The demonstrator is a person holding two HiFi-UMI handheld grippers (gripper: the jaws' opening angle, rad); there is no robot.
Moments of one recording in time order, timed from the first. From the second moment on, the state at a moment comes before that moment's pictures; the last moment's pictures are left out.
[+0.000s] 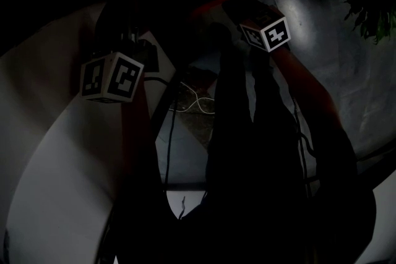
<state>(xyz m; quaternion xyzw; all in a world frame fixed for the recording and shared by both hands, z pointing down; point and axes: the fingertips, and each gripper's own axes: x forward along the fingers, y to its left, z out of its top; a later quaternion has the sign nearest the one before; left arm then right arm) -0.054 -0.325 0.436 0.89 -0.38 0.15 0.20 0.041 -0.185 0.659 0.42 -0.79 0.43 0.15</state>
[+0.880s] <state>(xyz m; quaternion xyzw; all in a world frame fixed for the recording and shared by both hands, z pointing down) -0.099 -0.248 0.430 0.89 -0.38 0.17 0.19 0.042 -0.184 0.658 0.43 -0.78 0.43 0.15</state>
